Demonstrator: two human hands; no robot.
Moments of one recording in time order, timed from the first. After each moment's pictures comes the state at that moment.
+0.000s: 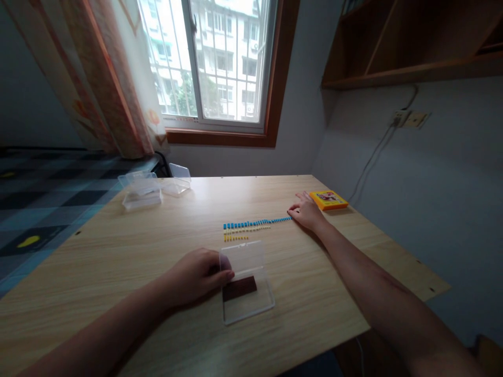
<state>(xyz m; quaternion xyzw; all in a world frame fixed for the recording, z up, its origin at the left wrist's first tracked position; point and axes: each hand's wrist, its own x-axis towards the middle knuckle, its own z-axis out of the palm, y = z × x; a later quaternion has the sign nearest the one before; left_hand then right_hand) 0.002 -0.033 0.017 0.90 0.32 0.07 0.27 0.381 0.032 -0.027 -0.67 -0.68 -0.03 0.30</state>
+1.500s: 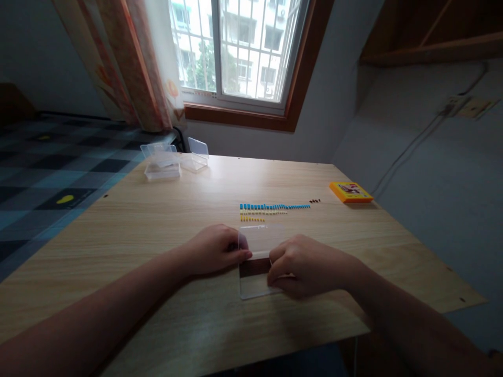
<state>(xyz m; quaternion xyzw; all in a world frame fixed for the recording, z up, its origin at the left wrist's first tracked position) 0.006 -0.036 0.016 0.91 0.33 0.08 0.25 0.257 -0.102 0.033 -0.27 -0.94 0.18 0.07</state>
